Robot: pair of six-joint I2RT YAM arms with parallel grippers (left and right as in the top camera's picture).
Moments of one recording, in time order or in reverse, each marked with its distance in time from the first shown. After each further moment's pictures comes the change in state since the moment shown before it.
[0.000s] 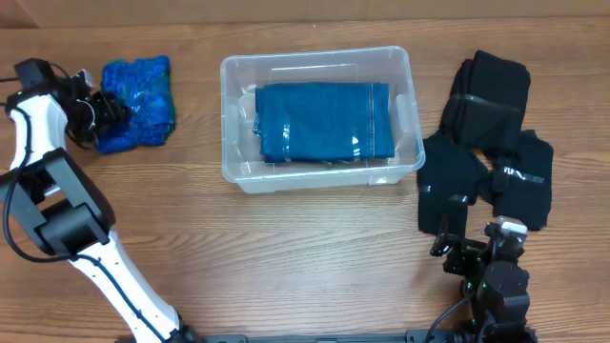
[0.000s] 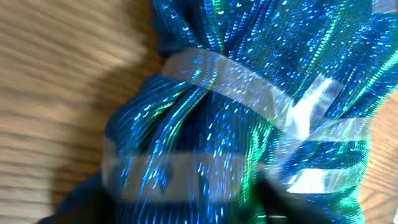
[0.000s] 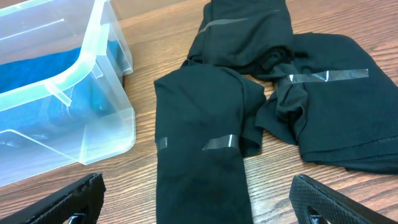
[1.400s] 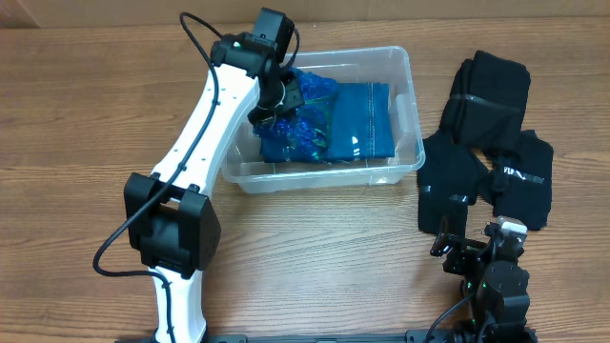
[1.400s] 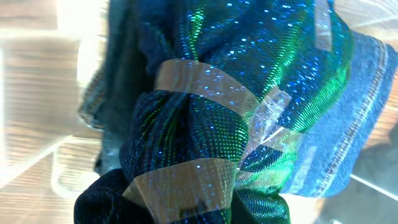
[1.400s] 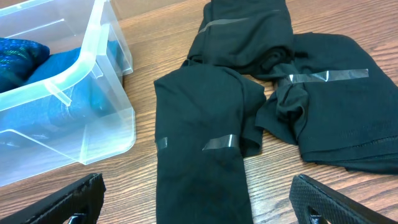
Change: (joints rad) left arm -0.837 -0.266 0.074 -0.345 -0.298 -0.651; right arm 0.000 0.000 0.000 0.000 0.000 0.000
